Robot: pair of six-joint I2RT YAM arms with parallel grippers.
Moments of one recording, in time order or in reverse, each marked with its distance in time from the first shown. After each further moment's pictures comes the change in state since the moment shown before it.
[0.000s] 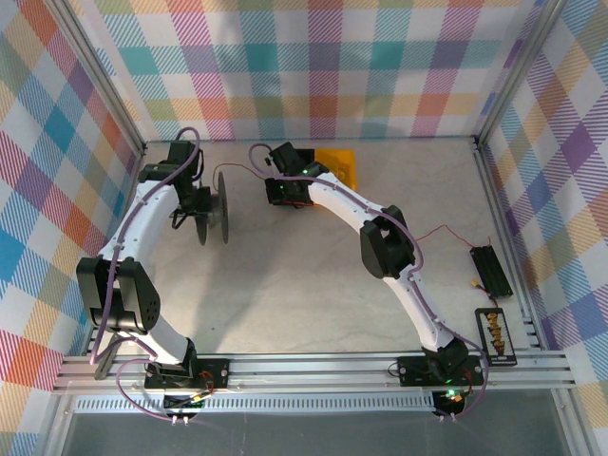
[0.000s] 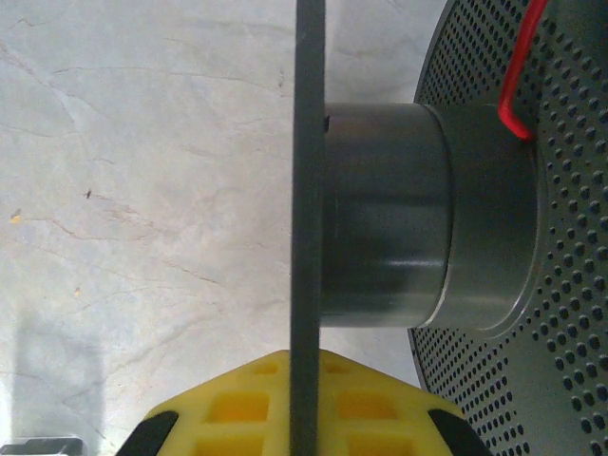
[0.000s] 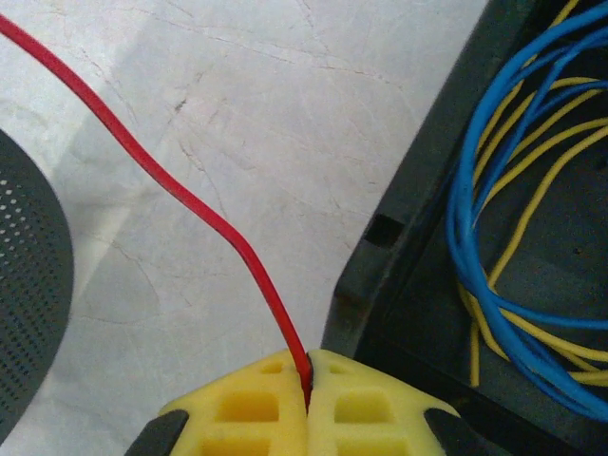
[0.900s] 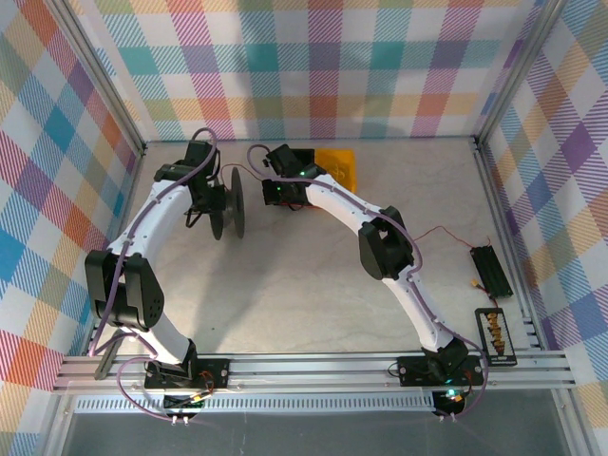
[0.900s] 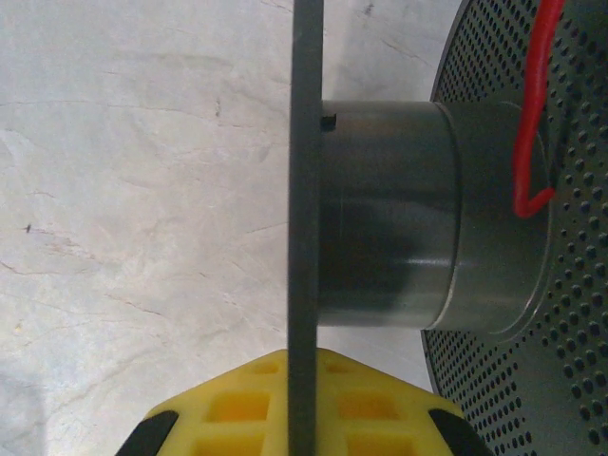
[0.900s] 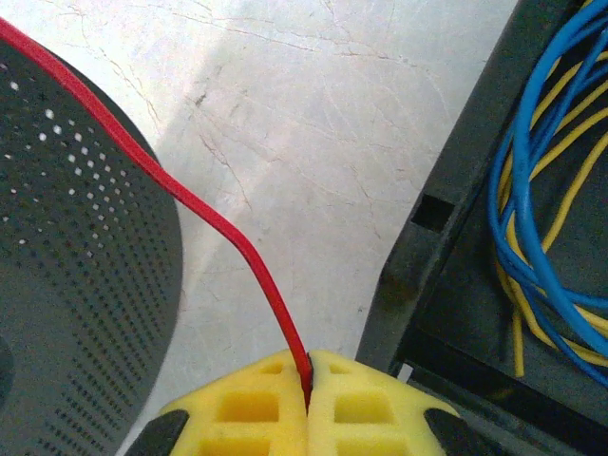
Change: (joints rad) left arm -0.064 0.033 -0.005 0.068 -0.020 -0.047; right arm 0.022 0.000 -0.010 0.010 -0.009 0.056
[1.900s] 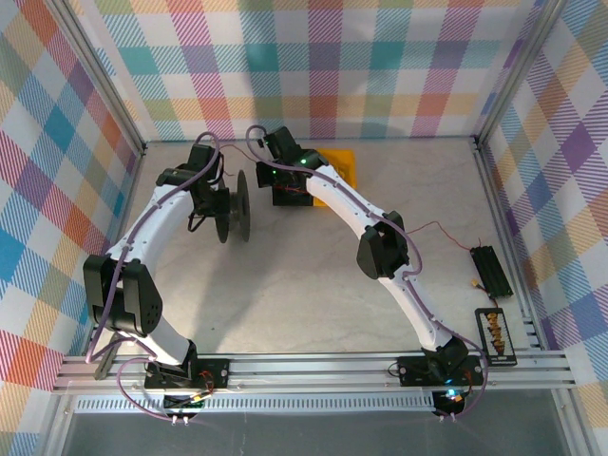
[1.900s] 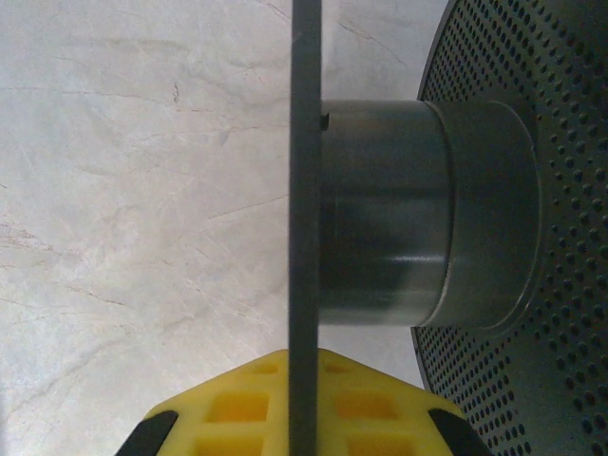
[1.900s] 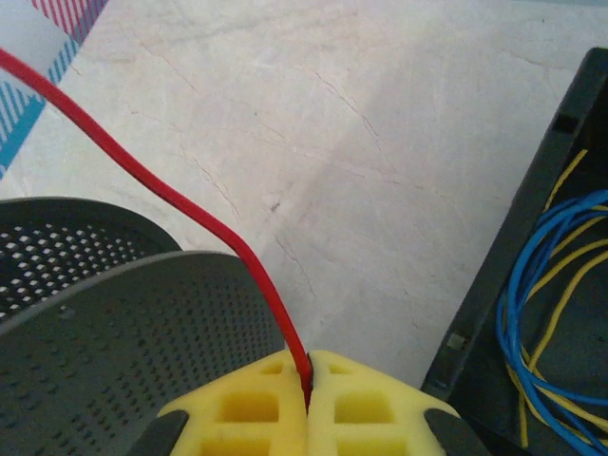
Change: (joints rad) left arm -0.047 -0.034 -0.042 0.018 0.046 -0.021; right arm 0.002 0.069 0.297 -0.097 -0.012 0.004
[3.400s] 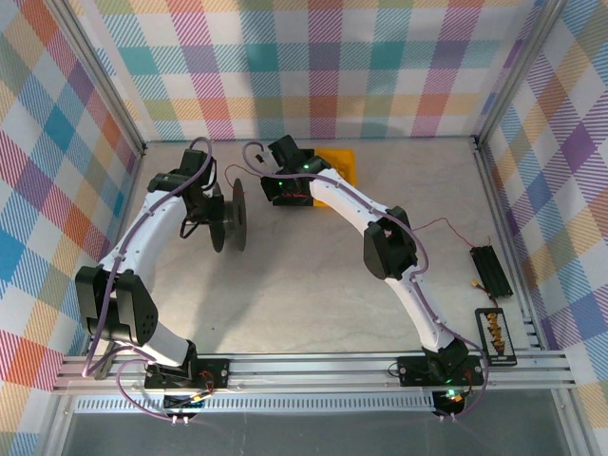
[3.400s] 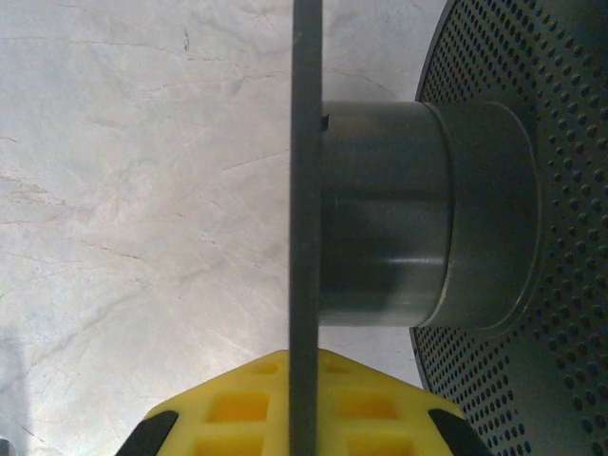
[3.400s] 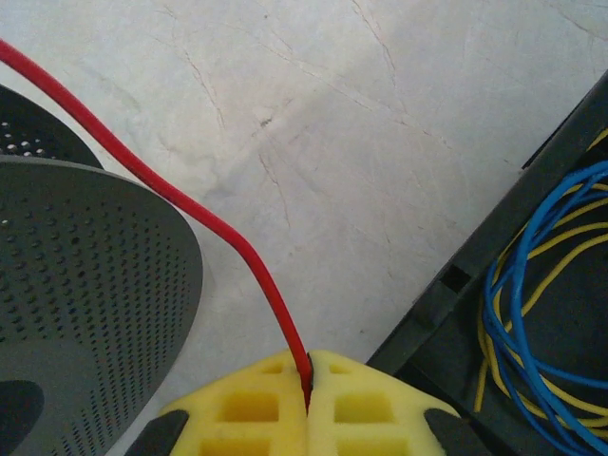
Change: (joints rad) left arm 0.036 -0.066 -0.043 -0.060 0.031 0.027; right arm -0.008 -0.103 -0.257 0.066 -0.040 -0.254
